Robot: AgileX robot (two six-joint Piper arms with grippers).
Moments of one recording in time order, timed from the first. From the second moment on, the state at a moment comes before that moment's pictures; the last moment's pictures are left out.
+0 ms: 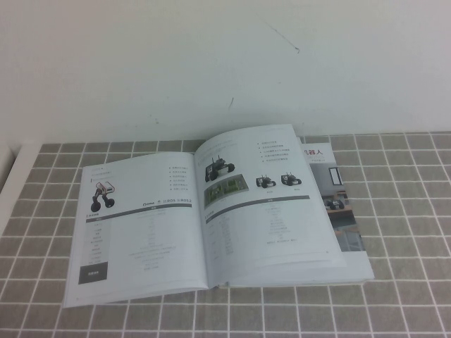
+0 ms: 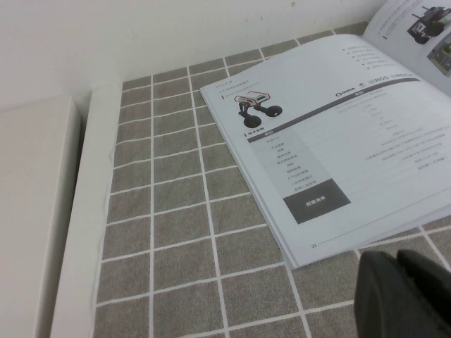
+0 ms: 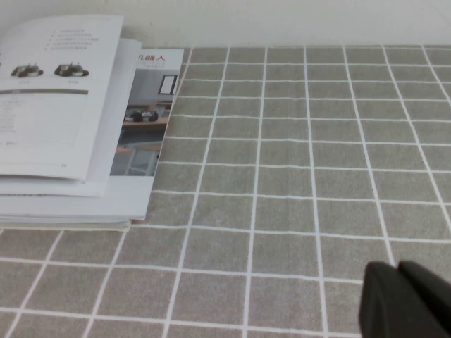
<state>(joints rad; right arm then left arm) 0.09 -0.01 0.01 0.03 0.43 0.01 -0.08 -0.01 0.02 -0.13 0.36 0.23</state>
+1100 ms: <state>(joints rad) 0.09 -0.01 0.03 0.03 0.27 0.01 -0.08 -0.01 0.02 -0.33 0.27 0.23</state>
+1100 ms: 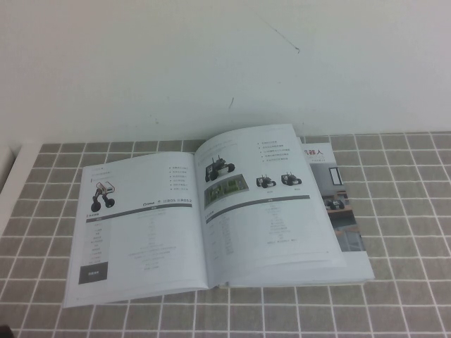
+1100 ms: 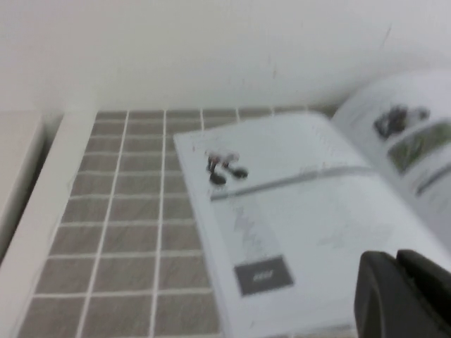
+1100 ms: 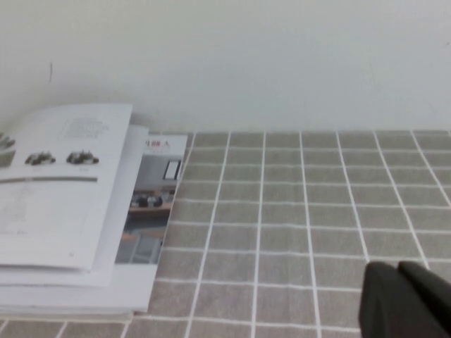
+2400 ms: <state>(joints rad) 0.09 -0.01 -0.30 0.03 -0.60 0.05 -0.08 -0.01 -0.34 -1.18 -0.07 0.34</state>
